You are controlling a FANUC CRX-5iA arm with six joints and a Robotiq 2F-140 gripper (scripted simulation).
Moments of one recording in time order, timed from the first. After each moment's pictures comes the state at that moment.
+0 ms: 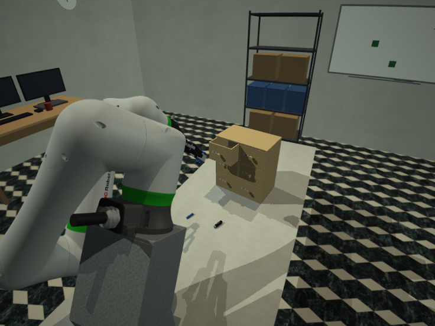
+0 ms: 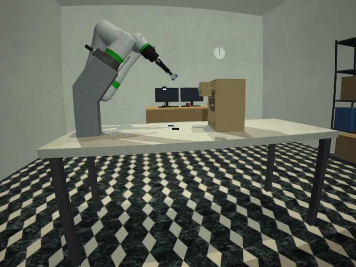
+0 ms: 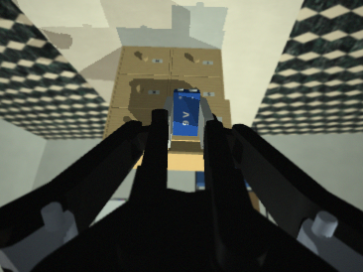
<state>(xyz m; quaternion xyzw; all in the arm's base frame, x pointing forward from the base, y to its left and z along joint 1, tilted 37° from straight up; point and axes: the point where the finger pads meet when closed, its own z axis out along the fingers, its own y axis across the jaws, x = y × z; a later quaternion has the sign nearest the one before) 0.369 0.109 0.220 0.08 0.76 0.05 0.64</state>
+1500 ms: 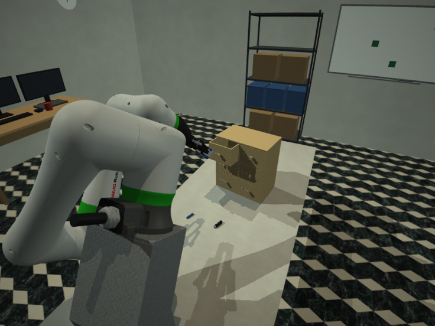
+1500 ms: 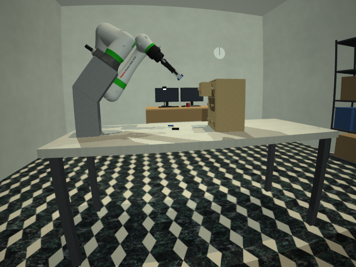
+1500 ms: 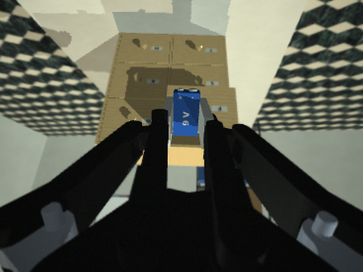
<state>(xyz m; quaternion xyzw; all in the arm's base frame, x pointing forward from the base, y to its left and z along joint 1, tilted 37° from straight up) 0.401 0.102 0.243 0.08 0.76 0.05 0.65</state>
